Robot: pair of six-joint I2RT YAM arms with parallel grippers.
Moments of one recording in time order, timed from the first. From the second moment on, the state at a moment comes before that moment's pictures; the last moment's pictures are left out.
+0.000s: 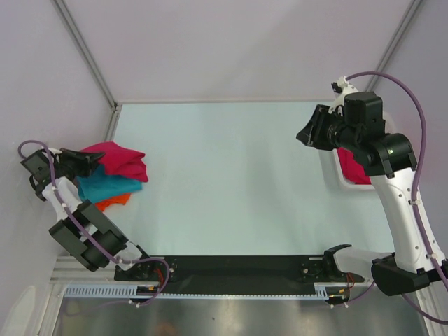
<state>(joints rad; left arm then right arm) 0.82 1.40 1.00 -0.28 0.87 -0.73 0.31 1.20 1.70 -1.04 -0.11 0.42</state>
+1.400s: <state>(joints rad) 0.95 1.10 0.99 -0.38 0.68 -0.76 0.34 1.24 1.69 -1.02 -0.11 0.42</state>
